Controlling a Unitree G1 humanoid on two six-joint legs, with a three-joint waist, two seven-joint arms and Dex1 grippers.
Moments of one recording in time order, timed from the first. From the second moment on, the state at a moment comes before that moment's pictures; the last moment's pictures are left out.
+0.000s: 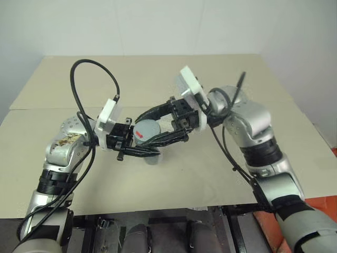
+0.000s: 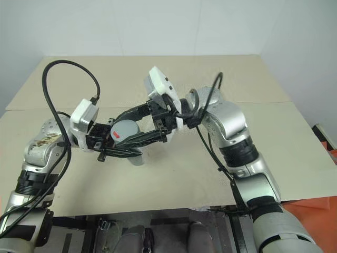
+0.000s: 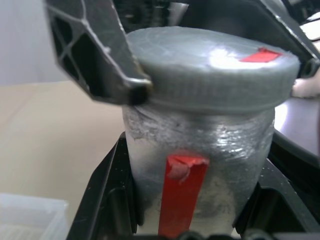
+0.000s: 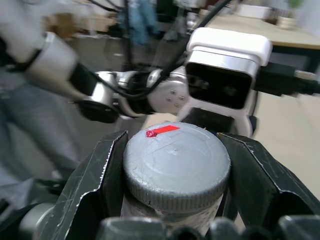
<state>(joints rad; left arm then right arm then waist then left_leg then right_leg) -0.61 0.64 -0.02 -0.02 -0.63 0.38 -1.55 -1.06 -0.35 0.29 0.11 0.56 0.50 1.41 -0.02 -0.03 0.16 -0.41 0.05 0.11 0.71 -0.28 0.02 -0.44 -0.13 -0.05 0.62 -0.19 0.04</state>
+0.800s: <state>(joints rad) -0.57 0.67 0.11 0.02 -0.63 0.43 -1.33 -0.88 -0.40 0.15 -0.21 0.50 0.59 1.11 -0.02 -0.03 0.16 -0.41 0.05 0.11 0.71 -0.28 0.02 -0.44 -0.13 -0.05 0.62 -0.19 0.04</state>
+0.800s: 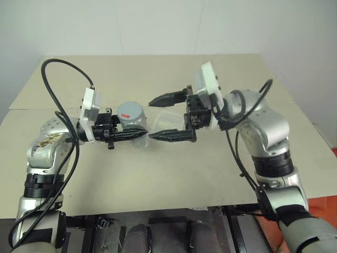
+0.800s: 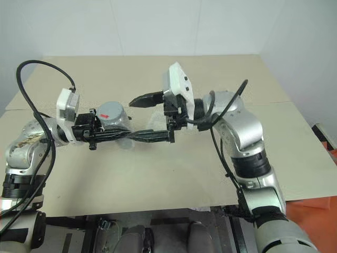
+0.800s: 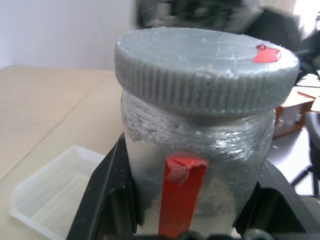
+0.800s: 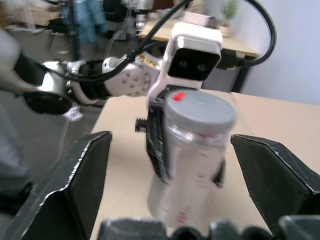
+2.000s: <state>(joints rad) -0.58 0.71 0.09 0.04 -0.60 0.44 -1.33 -0.99 -0.28 0.29 -0.25 0.42 0.85 0.66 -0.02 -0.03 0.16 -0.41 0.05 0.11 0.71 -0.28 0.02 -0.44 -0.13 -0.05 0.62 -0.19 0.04</state>
